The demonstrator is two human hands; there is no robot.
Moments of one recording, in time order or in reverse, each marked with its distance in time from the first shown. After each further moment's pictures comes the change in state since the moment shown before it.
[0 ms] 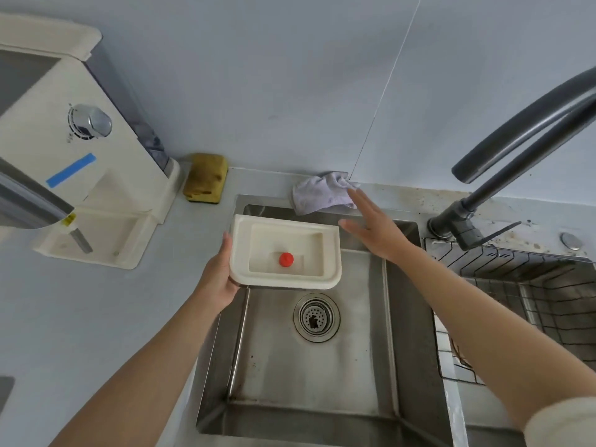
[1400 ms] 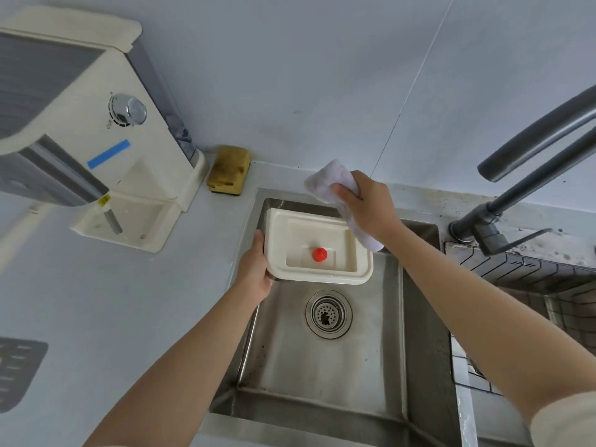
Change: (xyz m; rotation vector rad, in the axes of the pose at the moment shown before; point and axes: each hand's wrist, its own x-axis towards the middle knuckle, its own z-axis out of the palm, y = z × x) left_hand -0.018 -0.005 0.041 -0.072 0.210 -0.012; right_hand 0.014 -0.069 0.001 0.144 0.196 -0.025
